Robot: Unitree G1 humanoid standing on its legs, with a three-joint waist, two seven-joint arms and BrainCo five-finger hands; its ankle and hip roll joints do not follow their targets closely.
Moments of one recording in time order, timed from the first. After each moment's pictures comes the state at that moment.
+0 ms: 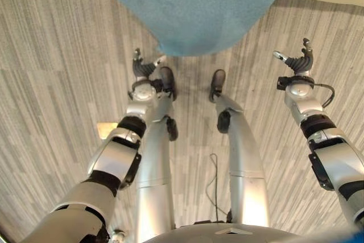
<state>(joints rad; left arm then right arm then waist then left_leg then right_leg) -0.83 0.30 -0.26 1.00 -0.55 -0.21 0.49 -0.85 -0.48 0.25 0.95 0.31 -0.15 -0.51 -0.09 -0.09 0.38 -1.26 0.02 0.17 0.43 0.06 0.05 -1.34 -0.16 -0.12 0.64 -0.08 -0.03</state>
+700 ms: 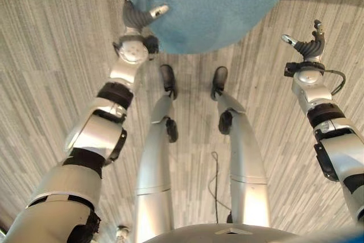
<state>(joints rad) -1.07 0.46 -0.43 0.88 -0.52 -0.21 0.42 -0.94 -0.53 0.25 0.95 0.31 -0.14 -0.50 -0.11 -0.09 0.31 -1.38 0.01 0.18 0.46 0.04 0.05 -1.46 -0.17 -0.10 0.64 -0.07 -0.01</state>
